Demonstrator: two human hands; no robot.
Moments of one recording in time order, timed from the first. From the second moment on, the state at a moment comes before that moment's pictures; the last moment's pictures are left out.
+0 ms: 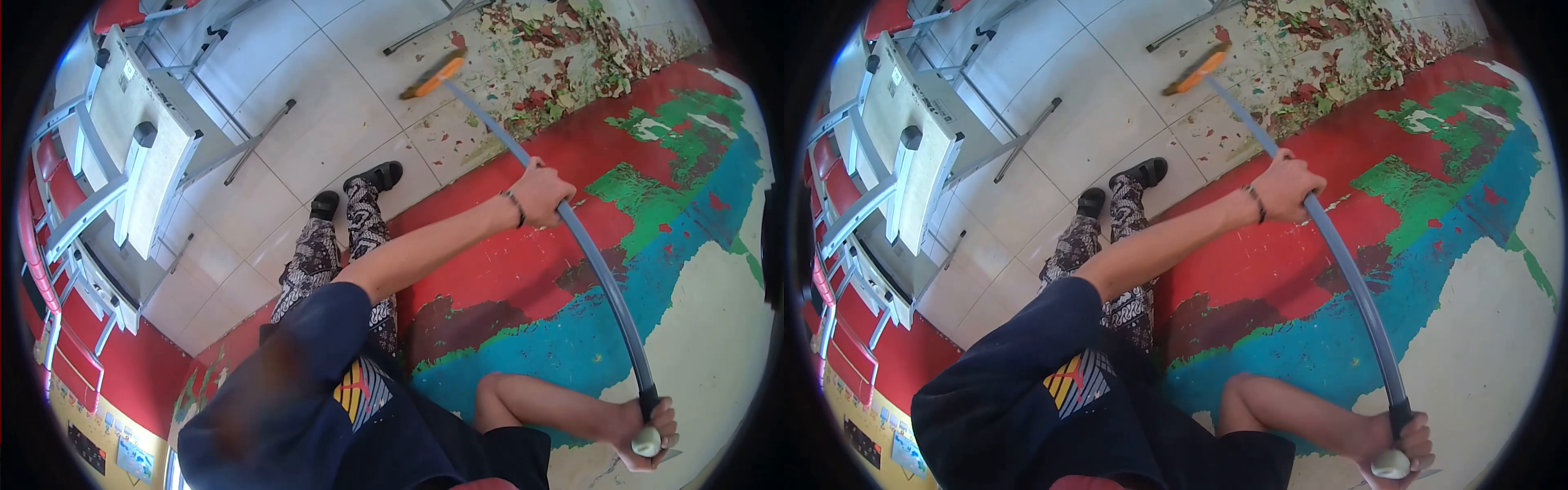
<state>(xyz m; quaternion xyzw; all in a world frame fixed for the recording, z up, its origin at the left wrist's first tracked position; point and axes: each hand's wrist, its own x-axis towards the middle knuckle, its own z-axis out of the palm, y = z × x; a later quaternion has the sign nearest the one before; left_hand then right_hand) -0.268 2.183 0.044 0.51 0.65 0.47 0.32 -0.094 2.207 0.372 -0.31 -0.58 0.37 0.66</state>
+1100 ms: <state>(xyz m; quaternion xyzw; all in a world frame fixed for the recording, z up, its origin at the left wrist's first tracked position) -0.287 2.269 0.023 0.50 0.62 0.50 0.35 -0.162 2.203 0.347 -0.24 -0.67 0.33 0.62</state>
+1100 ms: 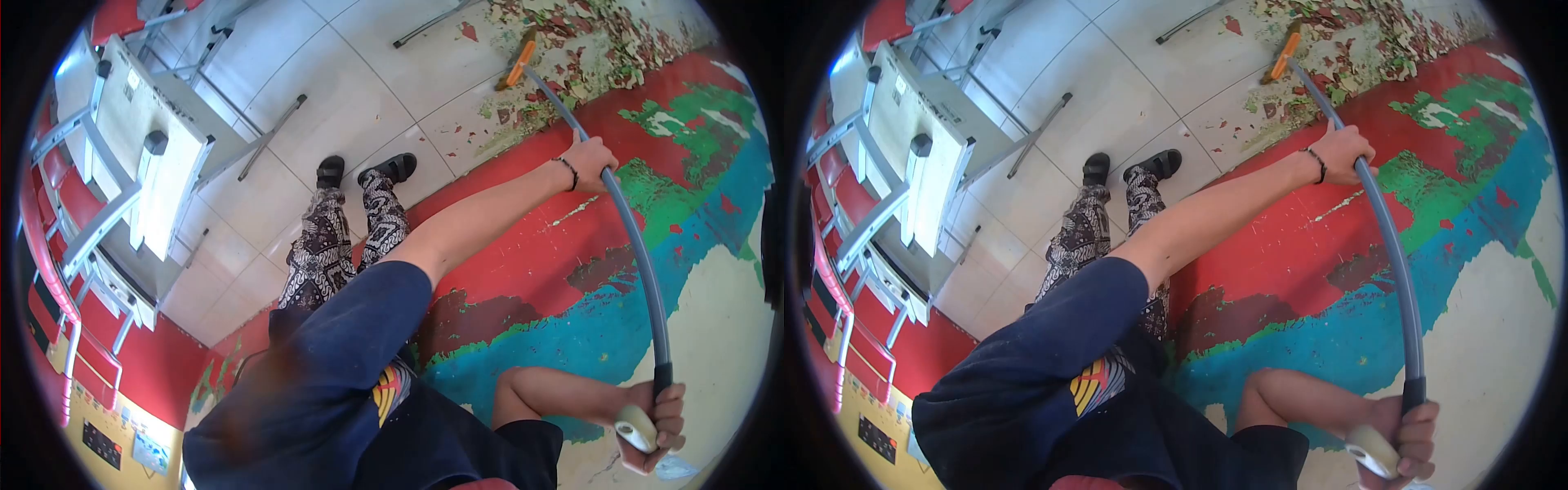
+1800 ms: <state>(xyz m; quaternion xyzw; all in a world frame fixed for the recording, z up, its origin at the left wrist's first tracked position) -0.323 1.869 -0.108 0.35 0.65 0.24 0.63 -0.251 2.103 0.115 -0.29 -0.29 0.79 0.45</state>
